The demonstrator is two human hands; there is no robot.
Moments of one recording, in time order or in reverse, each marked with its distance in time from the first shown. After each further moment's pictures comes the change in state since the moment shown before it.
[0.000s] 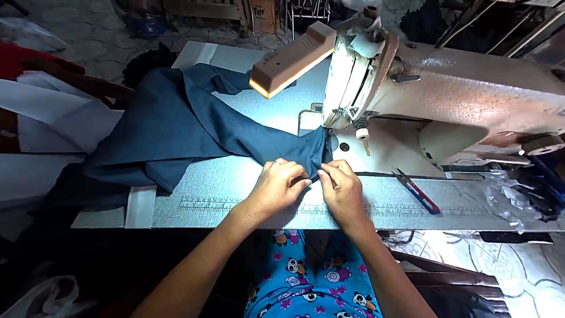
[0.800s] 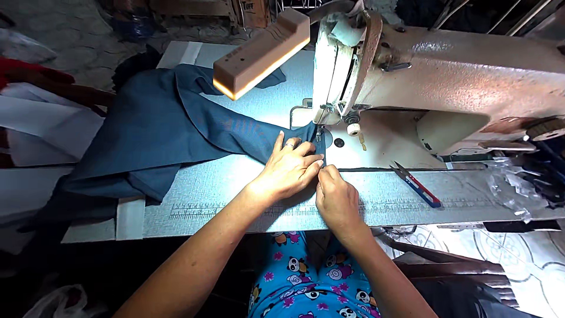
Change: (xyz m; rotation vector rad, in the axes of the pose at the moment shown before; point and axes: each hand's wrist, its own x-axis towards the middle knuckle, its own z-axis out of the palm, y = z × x) left_hand 0.046 -0.006 0.016 0.268 -0.252 0.129; right_hand -0.011 -0.009 0.003 -0.320 -0.074 -0.004
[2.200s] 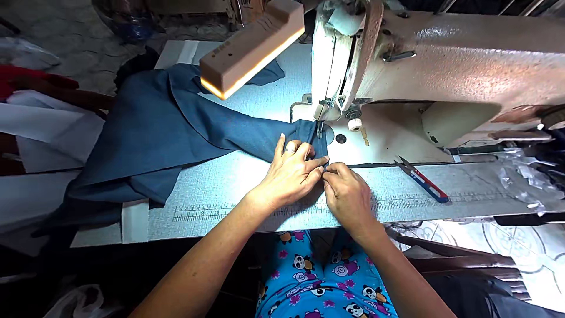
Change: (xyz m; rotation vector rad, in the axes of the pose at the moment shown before) left_hand -0.010 0.008 0.003 -0.027 0.007 -0.006; right_hand -0.006 0.024 0.001 0.066 0.081 -0.117
